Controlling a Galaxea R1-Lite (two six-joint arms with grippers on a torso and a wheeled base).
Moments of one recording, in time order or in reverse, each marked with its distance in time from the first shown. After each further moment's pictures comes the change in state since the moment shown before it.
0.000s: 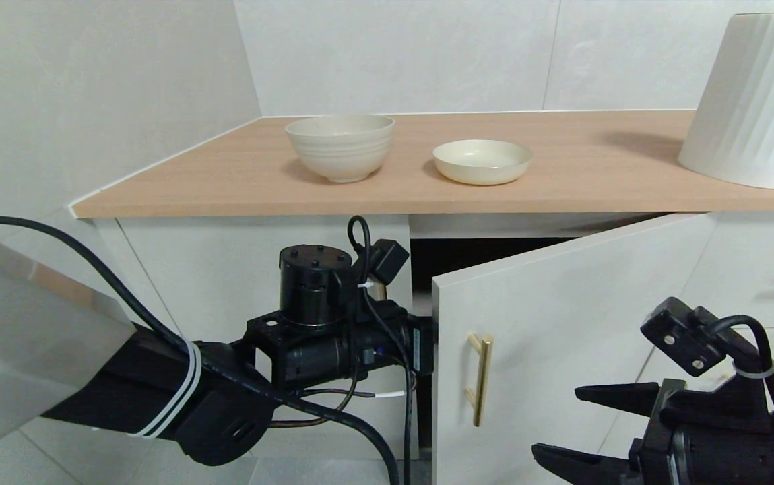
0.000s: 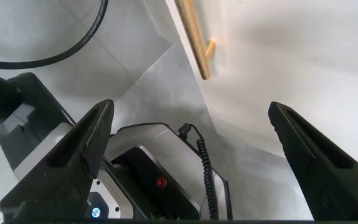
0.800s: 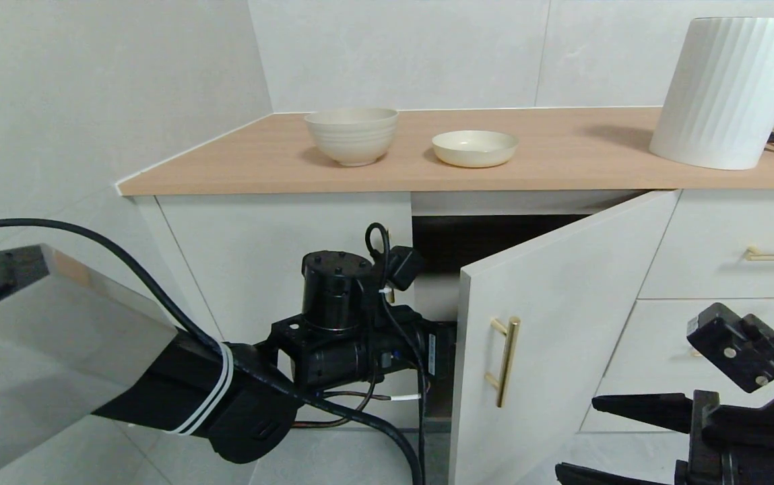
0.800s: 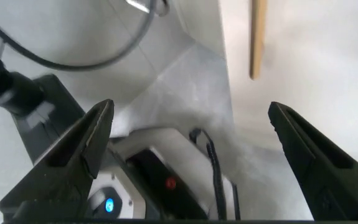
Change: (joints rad) left arm -0.026 0.056 -0.041 -0.002 0.020 0.001; right arm 0.023 -0.104 0.029 0.043 0.012 0.025
